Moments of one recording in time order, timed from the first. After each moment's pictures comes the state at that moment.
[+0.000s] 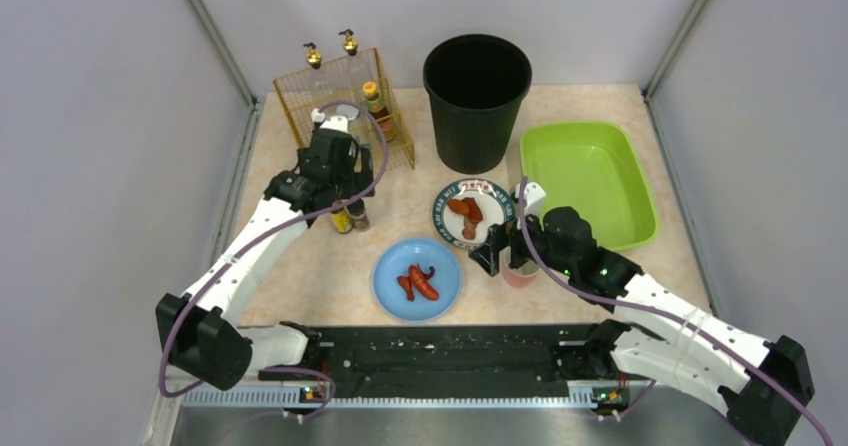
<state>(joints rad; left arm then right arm) -0.39 1.26 1.18 -0.65 -0.31 -0.32 0.76 0.83 0.56 -0.14 -0.11 0.34</state>
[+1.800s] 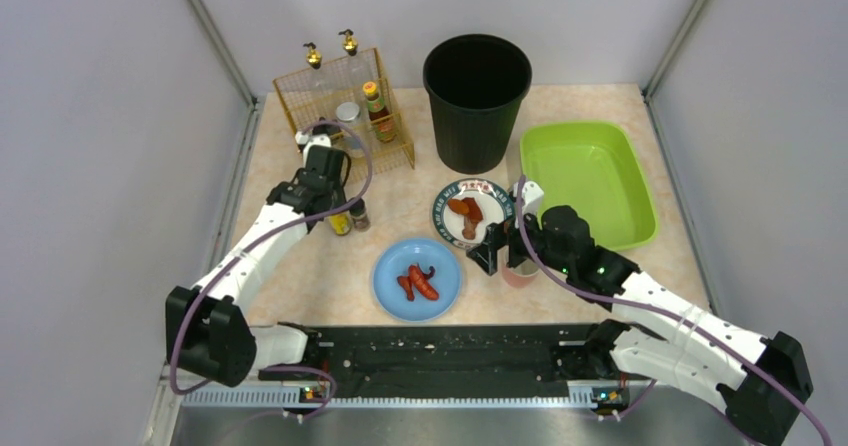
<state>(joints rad) -0.30 1.28 0.99 -0.59 -0.39 -0.42 0.76 0.85 0.56 -0.11 -0.12 0.34</state>
